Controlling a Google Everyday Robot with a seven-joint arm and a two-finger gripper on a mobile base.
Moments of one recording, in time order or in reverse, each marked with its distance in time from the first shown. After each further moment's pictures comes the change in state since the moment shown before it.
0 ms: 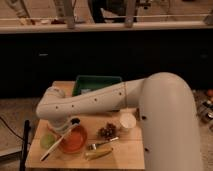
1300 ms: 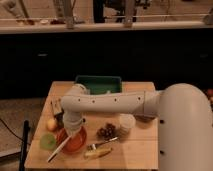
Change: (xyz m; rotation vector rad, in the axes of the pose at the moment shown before) arm 0.033 0.010 0.020 0.032 -0.215 -0.138
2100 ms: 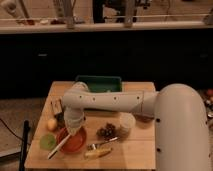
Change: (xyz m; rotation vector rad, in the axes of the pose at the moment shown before) arm 0.009 -0.010 0.003 -0.005 -0.018 0.003
